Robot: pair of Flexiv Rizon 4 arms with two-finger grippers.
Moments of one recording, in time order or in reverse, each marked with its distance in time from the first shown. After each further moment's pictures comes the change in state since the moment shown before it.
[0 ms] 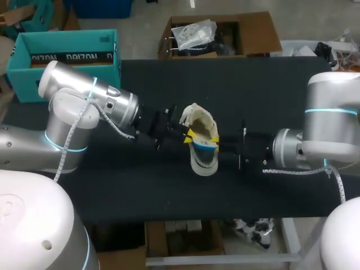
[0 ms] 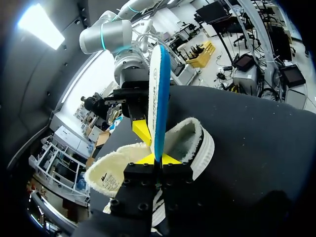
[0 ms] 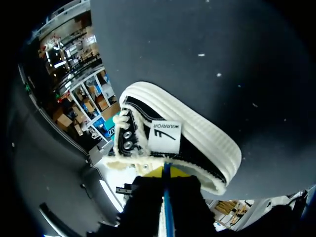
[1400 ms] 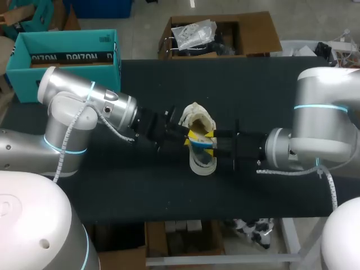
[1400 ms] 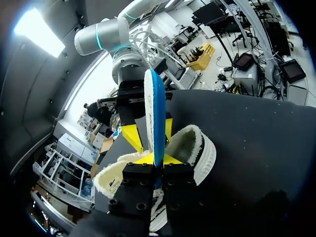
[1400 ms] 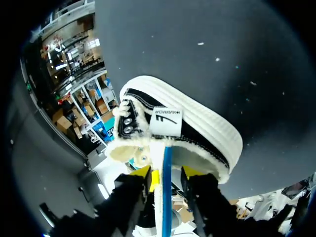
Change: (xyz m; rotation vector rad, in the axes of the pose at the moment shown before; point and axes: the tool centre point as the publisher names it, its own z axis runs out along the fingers) left arm 0.001 -0.010 0.000 0.046 -0.032 0.049; right arm 0.002 -0.026 0.004 -0.056 0.003 -0.019
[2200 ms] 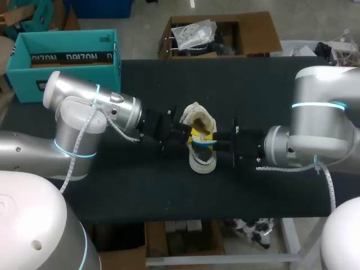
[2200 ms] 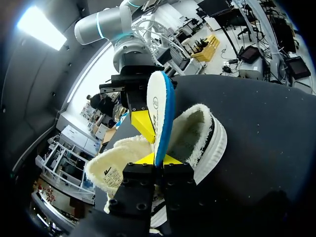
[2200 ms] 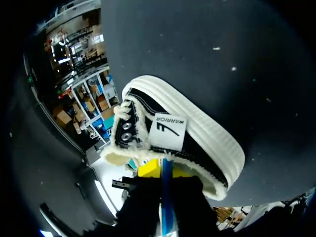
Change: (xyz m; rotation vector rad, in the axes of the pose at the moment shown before) left arm -0.007 0.029 0.014 -0.080 -0.033 -0.022; right arm 0.002 0.020 0.011 0.000 -0.013 -0.043
